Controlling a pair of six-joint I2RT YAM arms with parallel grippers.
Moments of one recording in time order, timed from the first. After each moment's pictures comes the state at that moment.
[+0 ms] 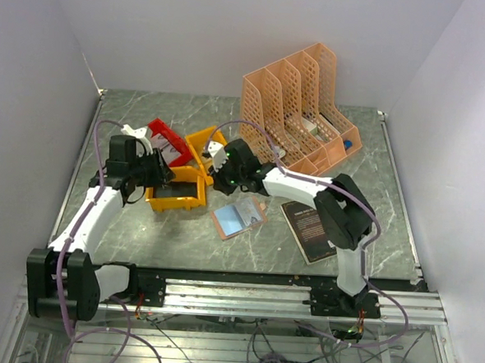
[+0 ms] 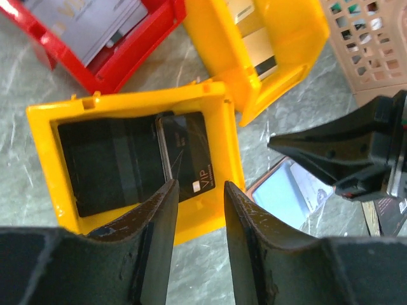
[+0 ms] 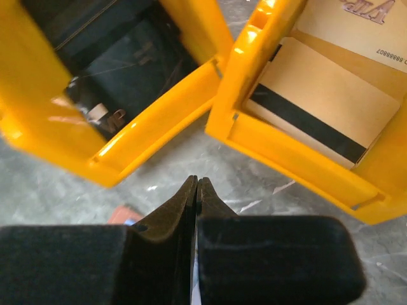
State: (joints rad) left arm -0.03 1.14 0.77 -0.30 0.35 -0.32; right arm 0.80 1.97 1.34 -0.09 -0.29 -0.14
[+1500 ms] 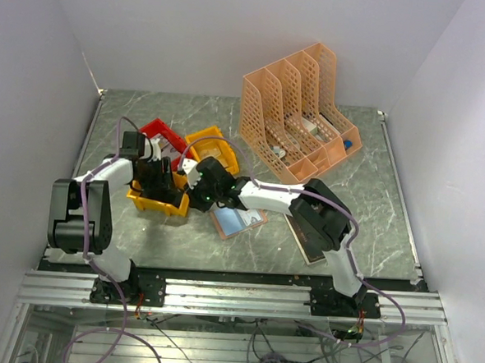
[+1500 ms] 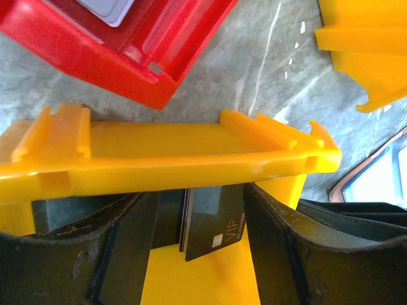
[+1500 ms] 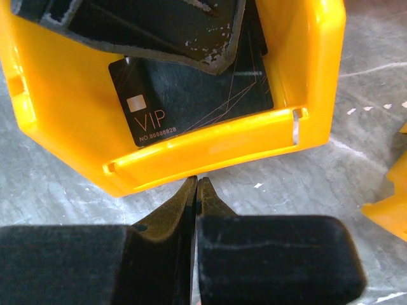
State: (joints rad) left arm 0.02 1.59 0.89 -0.39 0.35 -0.11; right arm 0.97 2.14 1.44 -0.02 -0.24 0.00
